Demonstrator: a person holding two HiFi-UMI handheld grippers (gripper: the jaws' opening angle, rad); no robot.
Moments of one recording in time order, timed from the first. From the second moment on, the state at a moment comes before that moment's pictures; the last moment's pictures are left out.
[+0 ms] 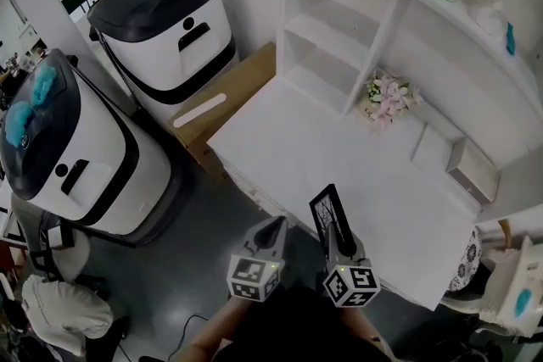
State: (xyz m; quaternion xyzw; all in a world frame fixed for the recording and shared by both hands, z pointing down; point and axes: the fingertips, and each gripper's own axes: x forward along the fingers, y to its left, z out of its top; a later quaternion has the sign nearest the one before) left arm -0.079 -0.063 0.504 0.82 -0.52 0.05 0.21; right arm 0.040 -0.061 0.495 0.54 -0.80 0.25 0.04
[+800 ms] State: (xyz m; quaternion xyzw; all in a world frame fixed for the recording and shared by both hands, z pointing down) left arm -0.104 -0.092 0.507 0.85 -0.48 0.05 0.21; right arm 0.018 -0.078 0.491 0.58 -0.77 0.25 0.01
